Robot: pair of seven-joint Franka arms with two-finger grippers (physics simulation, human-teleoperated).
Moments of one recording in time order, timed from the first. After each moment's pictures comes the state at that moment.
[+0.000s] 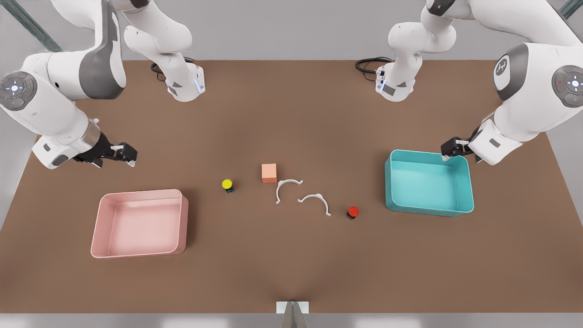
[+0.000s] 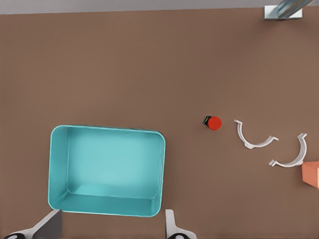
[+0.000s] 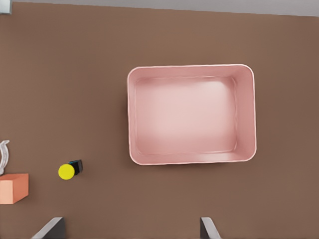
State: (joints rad) left arm -0.07 0.23 -0.04 -1.22 -0.01 1.40 -0.08; right arm 0.02 0.18 0.08 -1.40 -0.03 1.57 0.06
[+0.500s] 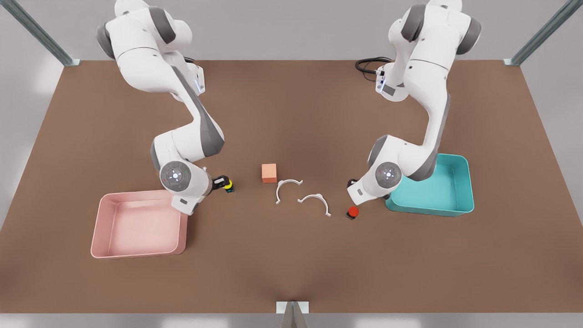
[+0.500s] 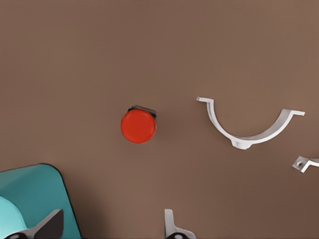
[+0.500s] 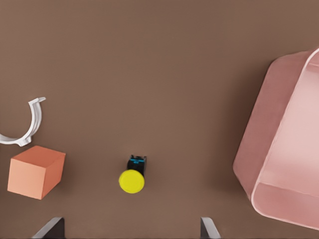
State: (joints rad) left arm -0.35 0.53 -0.04 -1.68 0.01 2.06 -0.08; right arm 0.27 0.54 0.14 -1.42 -0.01 1.71 0.08
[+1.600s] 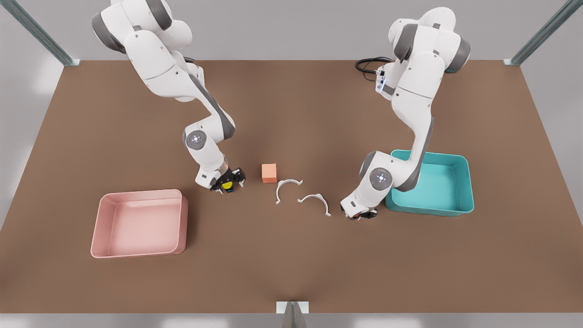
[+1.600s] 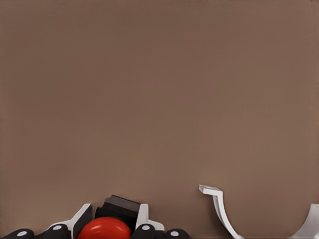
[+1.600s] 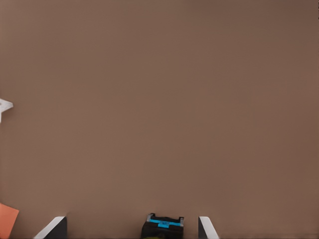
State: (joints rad) left arm -0.36 0.67 -0.04 -1.70 0.01 2.49 -0.11; right arm 0.24 0.44 0.23 -2.22 -0.02 2.90 0.15
